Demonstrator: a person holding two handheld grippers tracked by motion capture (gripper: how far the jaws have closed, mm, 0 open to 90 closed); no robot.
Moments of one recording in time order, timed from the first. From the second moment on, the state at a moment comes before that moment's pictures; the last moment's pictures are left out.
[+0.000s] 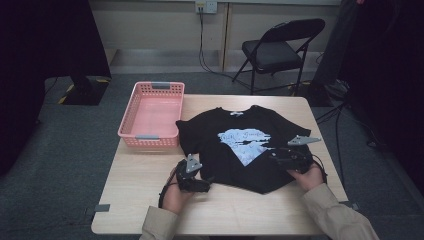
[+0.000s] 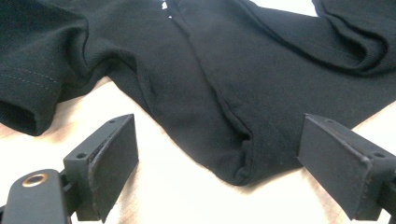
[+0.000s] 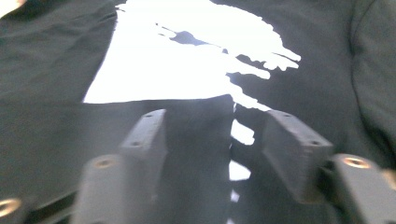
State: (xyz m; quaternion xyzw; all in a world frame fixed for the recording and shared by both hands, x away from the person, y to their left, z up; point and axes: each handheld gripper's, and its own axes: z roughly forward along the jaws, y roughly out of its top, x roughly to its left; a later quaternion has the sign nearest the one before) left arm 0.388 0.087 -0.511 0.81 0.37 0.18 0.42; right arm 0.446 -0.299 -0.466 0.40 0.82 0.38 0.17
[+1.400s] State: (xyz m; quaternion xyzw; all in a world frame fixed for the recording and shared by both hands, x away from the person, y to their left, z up) left arm 0.388 0.087 -0.511 0.81 0.37 0.18 0.42; right arm 0.470 -0.281 -0.468 0.39 0.83 0.37 0.15
